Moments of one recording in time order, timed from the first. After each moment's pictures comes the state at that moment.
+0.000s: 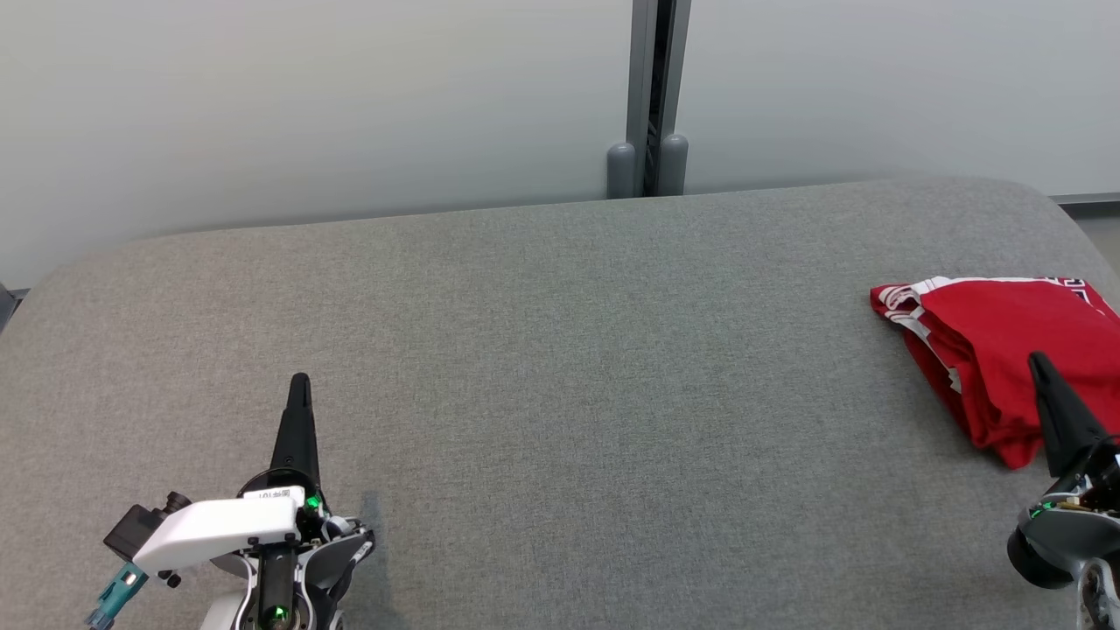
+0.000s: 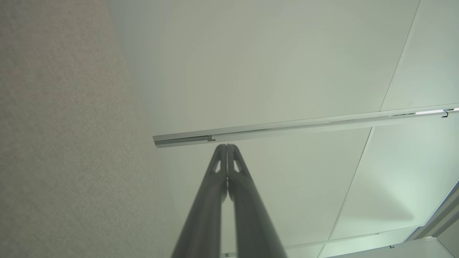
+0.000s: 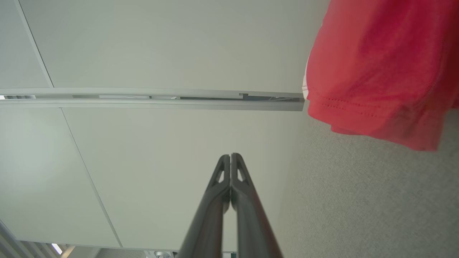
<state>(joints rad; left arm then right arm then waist) -0.17 0.05 -0.14 0.29 -1.64 -0.13 -0.16 -0.28 -0.07 -0.36 0.42 1.55 0.13 0.37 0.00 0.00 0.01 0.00</state>
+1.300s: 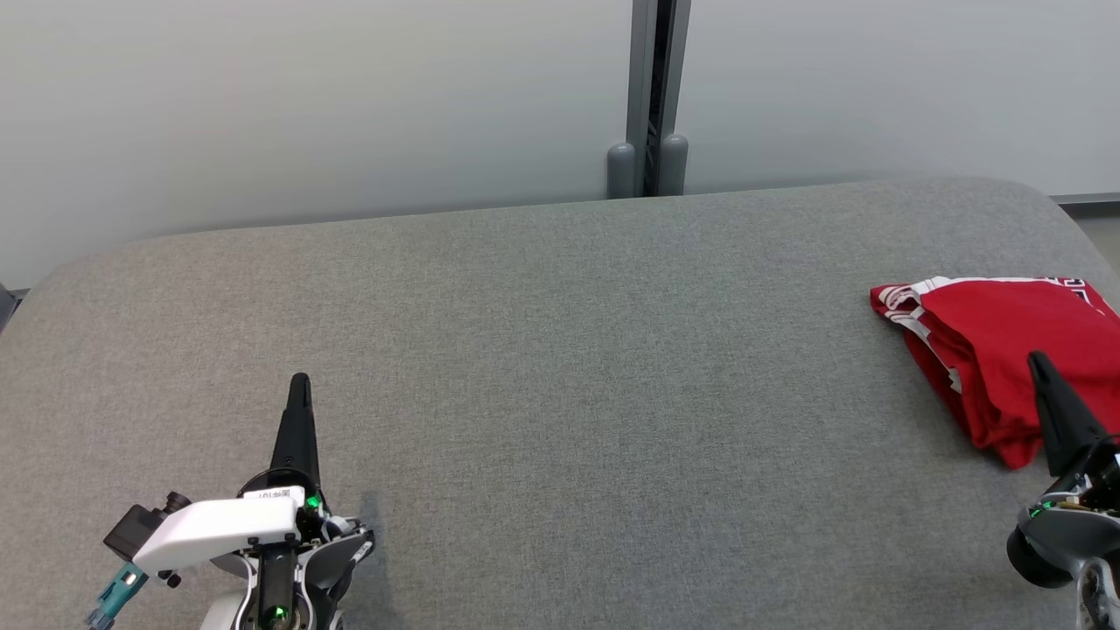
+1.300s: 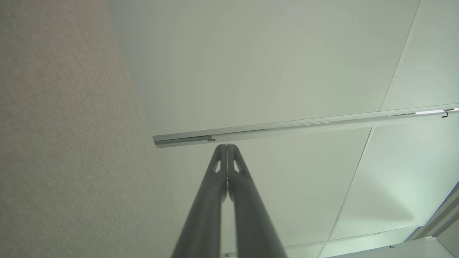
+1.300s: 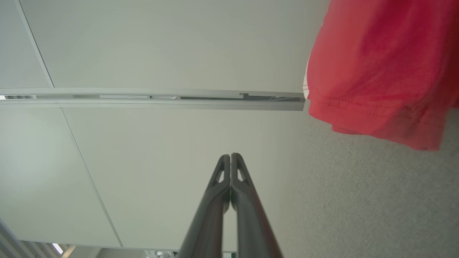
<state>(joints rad) -0.17 0.05 -0.14 0.29 -1.64 -0.13 -0.16 -0.28 -0.07 -0.36 0.42 1.56 0.13 0.37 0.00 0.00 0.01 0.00</state>
